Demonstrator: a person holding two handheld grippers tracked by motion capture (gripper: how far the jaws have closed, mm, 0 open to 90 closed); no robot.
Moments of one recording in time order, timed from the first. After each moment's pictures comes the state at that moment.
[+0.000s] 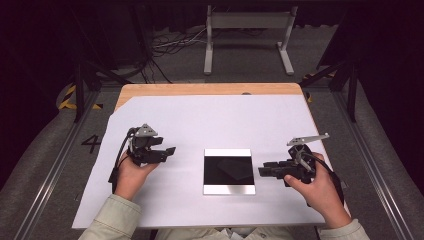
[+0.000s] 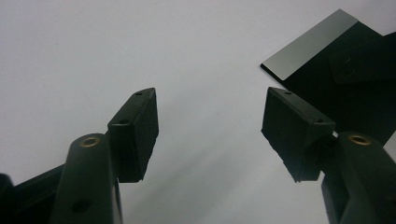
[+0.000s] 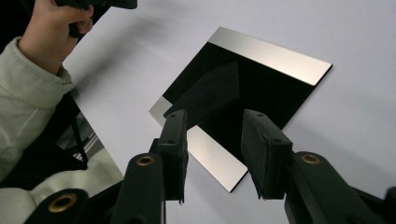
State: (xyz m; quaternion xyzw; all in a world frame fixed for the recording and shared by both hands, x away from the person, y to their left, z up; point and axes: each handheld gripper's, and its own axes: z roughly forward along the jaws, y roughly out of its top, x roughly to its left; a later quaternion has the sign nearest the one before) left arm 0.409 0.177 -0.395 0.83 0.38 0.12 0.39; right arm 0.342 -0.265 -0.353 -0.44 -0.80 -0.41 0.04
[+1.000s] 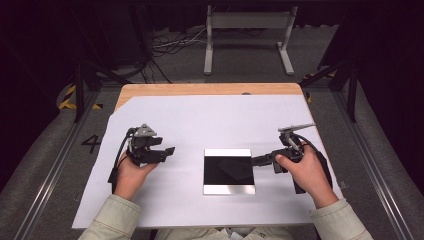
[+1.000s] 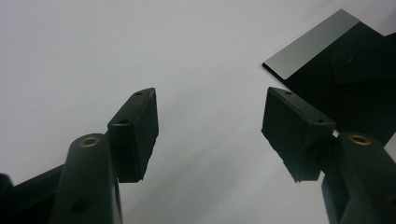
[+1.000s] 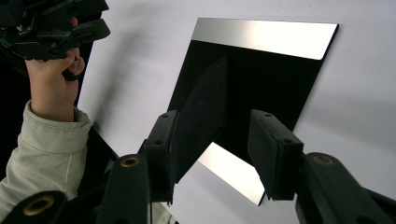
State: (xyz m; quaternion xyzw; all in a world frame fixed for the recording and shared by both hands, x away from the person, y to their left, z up) left arm 0.409 0.179 -0.396 0.83 0.38 0.12 0.39; right arm 0.386 -0.254 -0.363 -0.56 -0.72 -0.36 0.16
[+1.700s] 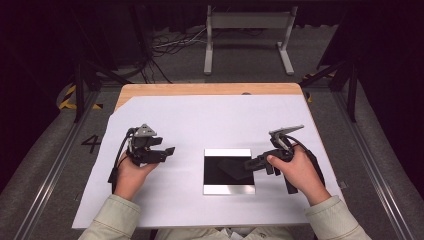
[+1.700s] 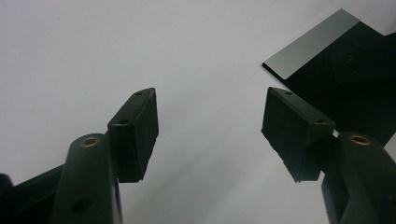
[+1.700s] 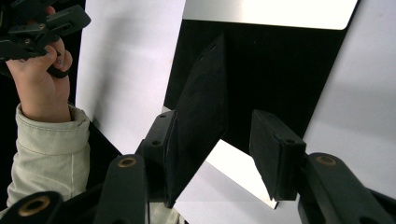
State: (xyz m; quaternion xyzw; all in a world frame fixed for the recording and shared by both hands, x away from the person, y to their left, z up) left arm 0.409 0.179 -0.396 0.83 0.38 0.12 0.39; right arm 0.395 -0.237 -0.383 -0.59 -0.71 -0.32 0.21
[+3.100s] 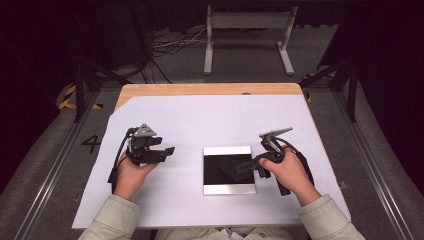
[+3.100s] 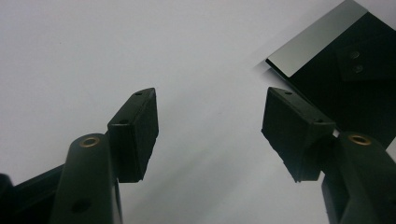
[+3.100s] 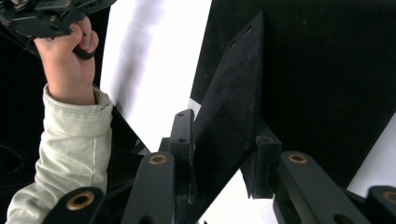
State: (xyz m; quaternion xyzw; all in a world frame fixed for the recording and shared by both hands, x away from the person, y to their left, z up) left arm 0.409 0.179 -0.395 0.83 0.38 0.12 0.39; right arm 0.397 -0.219 -0.392 -0.54 -0.72 -0.34 0.25
